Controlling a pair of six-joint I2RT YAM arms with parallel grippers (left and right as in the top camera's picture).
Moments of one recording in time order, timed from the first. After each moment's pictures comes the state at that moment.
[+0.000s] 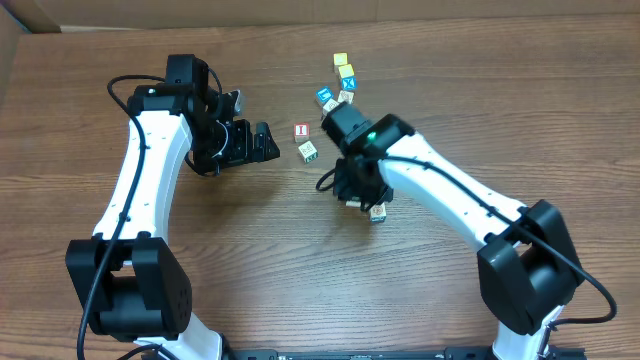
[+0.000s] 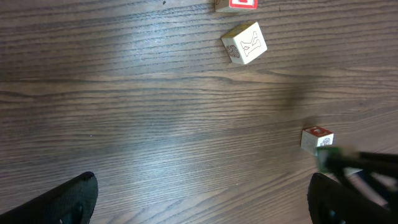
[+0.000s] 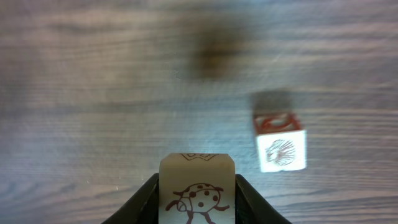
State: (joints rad) left arm 0.00 1.79 1.52 -1.15 0.35 -0.08; right arm 0.68 1.94 1.53 -1.04 -0.08 0.77
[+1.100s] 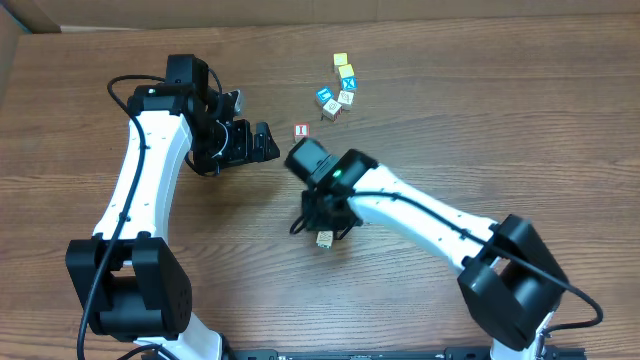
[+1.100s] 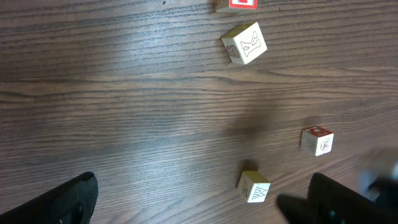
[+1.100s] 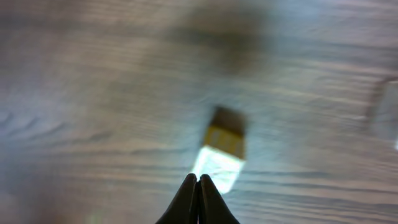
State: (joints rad) left arm 0.00 1.79 1.52 -1.15 0.35 -0.08; right arm 0.86 1.95 1.49 -0.94 -0.12 0.77
